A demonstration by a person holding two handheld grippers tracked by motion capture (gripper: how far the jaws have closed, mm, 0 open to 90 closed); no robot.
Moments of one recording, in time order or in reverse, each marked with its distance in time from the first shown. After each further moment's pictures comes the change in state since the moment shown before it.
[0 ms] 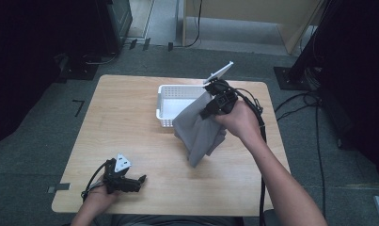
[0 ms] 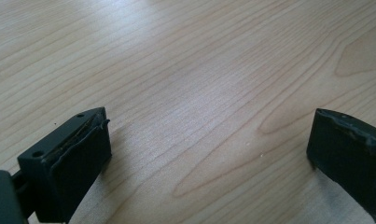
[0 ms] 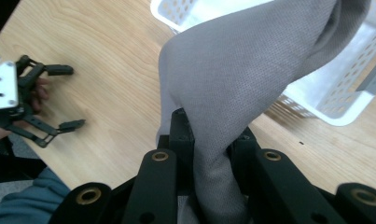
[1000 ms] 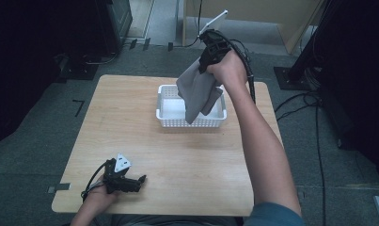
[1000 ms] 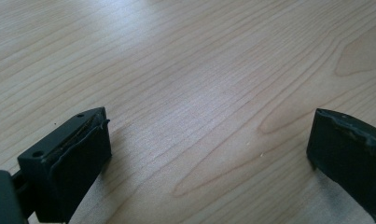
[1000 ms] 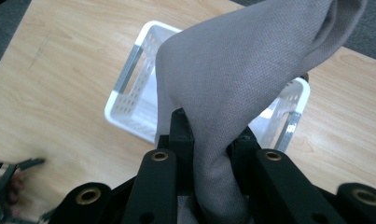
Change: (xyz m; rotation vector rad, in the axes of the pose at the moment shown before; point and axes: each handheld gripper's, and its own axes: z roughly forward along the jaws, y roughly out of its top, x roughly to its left) left arm 0.000 0.000 0.000 -0.002 0.000 0.004; right arm -0.029 0.121 -0.028 -0.037 -0.160 0.137
